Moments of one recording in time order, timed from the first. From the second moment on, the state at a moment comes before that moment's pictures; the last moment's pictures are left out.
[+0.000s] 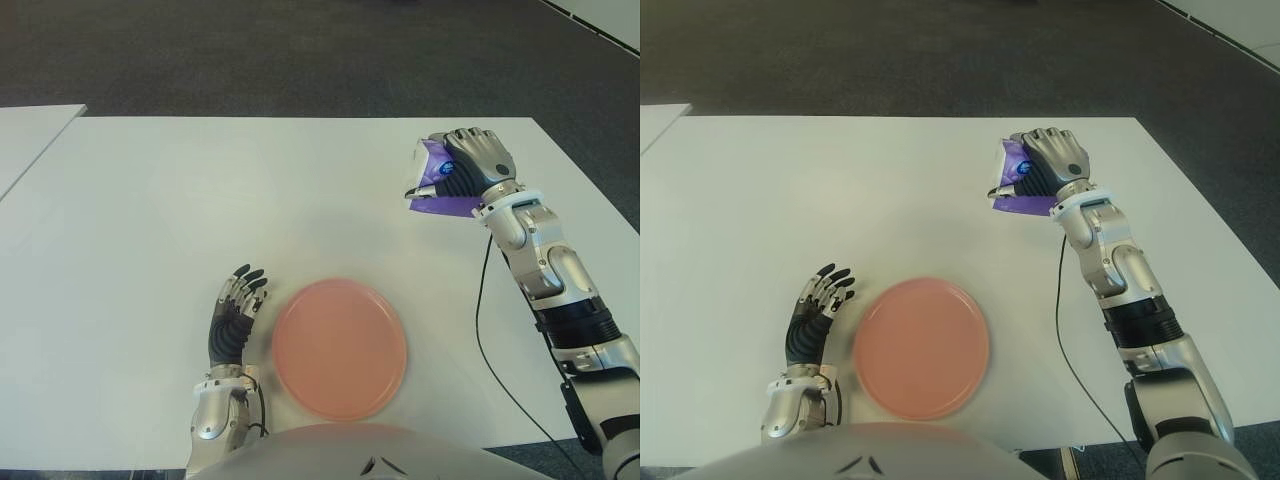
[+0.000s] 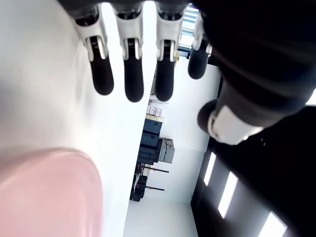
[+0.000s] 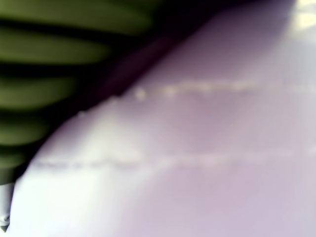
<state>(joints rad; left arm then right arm) 0.55 -0.10 -0.10 -0.08 -0.12 -0.32 0.05 -0.42 -0.67 0.22 -0.02 -0.75 -0.03 0.02</state>
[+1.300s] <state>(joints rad) 0.54 -0.10 -0.13 -0.11 -0.10 -0.25 0.11 -0.17 -0.48 0.40 -0.40 -0.97 -0.22 0.06</state>
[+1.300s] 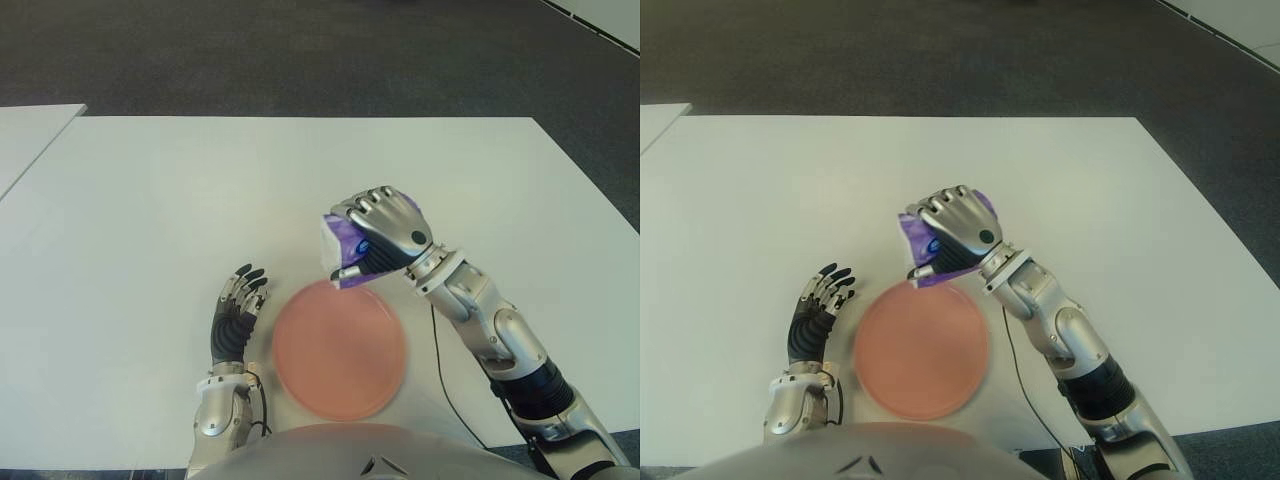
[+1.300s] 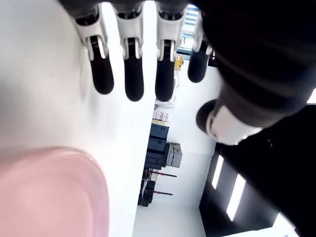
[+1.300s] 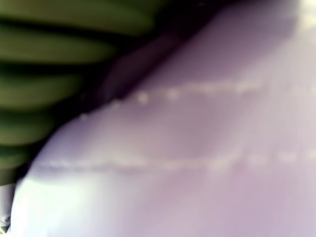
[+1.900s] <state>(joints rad) 0.54 -0.10 -0.14 -0.14 -0.15 -0.21 0.12 -0.10 -0.44 0.45 -0.47 -0.99 -0.29 0.11</state>
